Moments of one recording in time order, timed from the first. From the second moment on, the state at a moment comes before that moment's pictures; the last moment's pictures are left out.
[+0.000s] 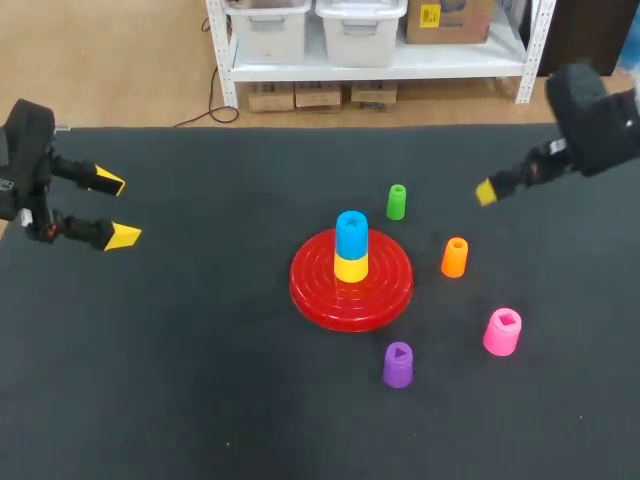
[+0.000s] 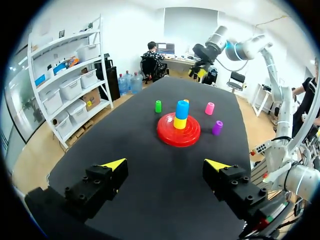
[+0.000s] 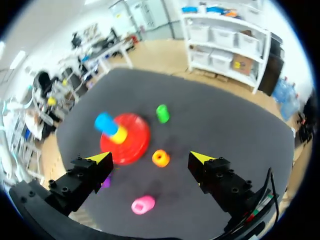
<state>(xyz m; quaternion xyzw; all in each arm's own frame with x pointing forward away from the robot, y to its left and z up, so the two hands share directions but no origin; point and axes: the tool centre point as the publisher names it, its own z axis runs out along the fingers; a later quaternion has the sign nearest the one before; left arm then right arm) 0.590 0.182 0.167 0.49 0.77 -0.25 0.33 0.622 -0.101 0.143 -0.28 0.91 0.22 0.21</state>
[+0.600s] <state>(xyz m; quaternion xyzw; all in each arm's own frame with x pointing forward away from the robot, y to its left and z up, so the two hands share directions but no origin) 0.590 0.182 0.168 0.49 0.77 -0.25 0.33 0.522 -0.112 0.093 -0.45 0.89 0.08 0.04</state>
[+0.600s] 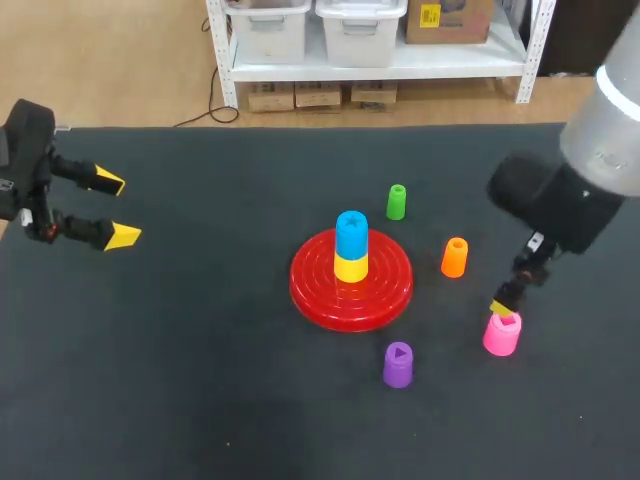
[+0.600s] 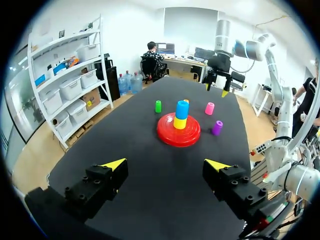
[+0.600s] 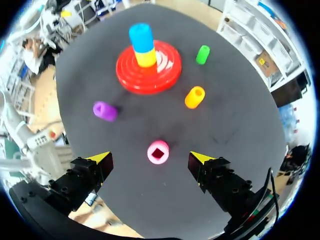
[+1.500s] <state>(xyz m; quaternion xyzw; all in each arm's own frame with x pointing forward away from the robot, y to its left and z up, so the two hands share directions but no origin) 0.590 0.182 0.168 0.49 0.77 -0.25 0.33 0.512 -0.124 0.049 -0.44 0.90 -0.01 -0.02</state>
